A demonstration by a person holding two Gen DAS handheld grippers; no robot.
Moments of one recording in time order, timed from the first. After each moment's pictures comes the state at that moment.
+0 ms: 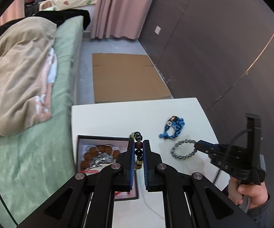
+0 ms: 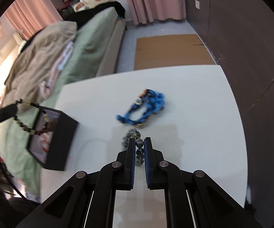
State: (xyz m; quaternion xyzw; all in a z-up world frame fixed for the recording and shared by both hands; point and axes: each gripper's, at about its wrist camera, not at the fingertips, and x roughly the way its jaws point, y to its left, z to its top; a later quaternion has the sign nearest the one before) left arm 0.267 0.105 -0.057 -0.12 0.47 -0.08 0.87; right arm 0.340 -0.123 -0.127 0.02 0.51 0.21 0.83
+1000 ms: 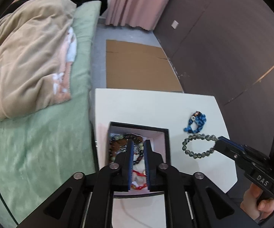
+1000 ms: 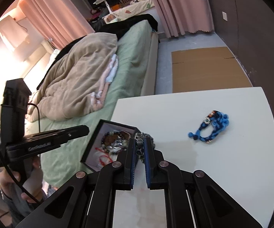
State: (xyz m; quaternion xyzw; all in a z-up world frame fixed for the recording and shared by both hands) left arm 0.269 0.161 -0.088 -0.16 0.50 -0.05 0.85; right arm 0.314 -0.044 -0.084 0.07 0.46 0.31 0.83
